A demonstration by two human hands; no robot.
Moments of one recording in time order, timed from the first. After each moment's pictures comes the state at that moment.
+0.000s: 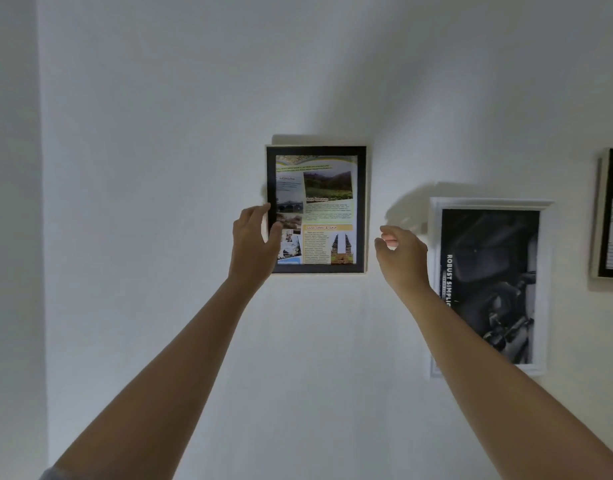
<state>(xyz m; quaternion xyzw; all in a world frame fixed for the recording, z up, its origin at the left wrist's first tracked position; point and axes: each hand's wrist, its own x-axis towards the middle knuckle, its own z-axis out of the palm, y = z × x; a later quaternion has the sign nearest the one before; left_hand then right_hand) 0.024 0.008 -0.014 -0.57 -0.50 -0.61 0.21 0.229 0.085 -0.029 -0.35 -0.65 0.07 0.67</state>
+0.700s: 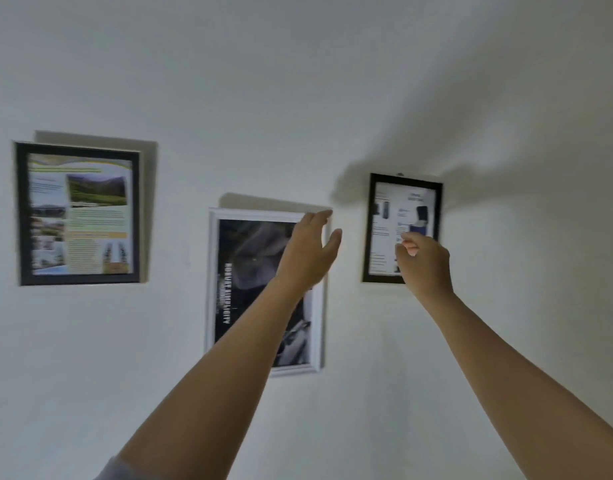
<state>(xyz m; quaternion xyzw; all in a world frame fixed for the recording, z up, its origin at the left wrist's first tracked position) 0.437 0.101 -0.002 -0.72 -0.40 -0.56 0.10 0.619 0.125 -0.023 -0.46 -0.61 -0.02 0.65</state>
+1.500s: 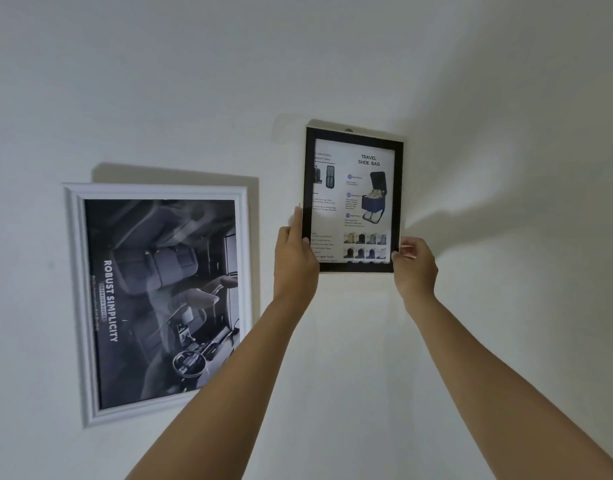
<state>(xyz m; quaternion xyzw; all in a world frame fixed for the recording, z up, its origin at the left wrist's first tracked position) 0.527 0.227 -0.054 -0.65 -0.40 -0.64 0.00 0.695 0.258 -0.067 -0.47 -0.48 0.15 0.72</state>
